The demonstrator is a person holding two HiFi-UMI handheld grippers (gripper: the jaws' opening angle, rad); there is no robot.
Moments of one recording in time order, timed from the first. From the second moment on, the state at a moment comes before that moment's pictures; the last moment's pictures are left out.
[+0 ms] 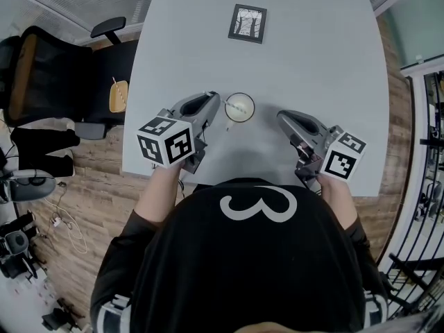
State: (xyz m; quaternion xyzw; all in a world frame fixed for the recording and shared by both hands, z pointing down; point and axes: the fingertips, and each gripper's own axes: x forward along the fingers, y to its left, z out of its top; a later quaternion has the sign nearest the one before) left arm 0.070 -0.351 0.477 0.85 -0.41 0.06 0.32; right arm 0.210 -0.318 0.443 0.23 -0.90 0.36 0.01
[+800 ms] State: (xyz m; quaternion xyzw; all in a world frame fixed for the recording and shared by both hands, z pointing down) left arm 0.061 -0.349 0.491 0.85 -0.40 0.04 0.34; right arm 0.199 -0.311 0.458 0.22 -0.90 0.37 0.04
